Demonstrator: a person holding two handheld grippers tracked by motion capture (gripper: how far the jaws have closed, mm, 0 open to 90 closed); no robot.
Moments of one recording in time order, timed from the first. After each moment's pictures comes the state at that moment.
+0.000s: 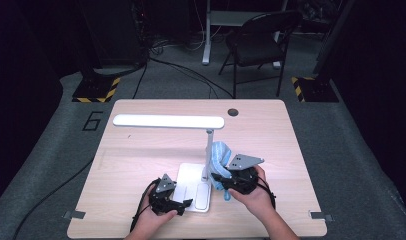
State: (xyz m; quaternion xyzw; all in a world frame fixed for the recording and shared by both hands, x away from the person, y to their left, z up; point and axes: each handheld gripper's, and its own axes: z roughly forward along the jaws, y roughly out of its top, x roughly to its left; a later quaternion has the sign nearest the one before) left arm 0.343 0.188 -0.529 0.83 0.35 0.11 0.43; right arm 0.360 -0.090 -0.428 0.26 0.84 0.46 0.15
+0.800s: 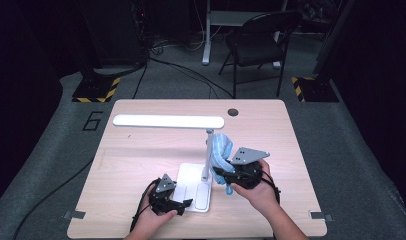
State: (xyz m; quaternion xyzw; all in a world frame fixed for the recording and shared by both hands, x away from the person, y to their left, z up) left arm 0.344 0.188 -0.529 0.83 0.35 0.11 0.43; right arm 0.360 -0.094 -0.396 0.25 0.83 0.47 0.16
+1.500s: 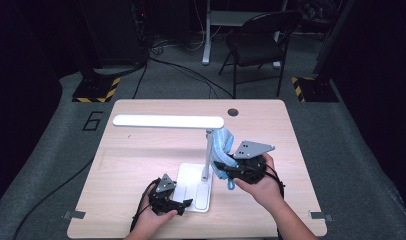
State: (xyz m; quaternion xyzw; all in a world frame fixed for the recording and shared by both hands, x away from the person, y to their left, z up) left arm 0.344 0.188 -0.529 0.83 0.35 0.11 0.43; right arm 0.361 -0.098 -0.369 0.24 0.83 0.48 0.16
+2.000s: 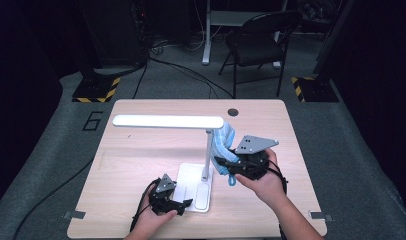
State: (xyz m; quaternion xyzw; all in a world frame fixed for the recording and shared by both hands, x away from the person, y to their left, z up) left arm 0.344 0.188 -0.529 0.83 0.35 0.11 0.43; right arm 0.359 -0.099 -0.346 0.23 0.83 0.48 0.17
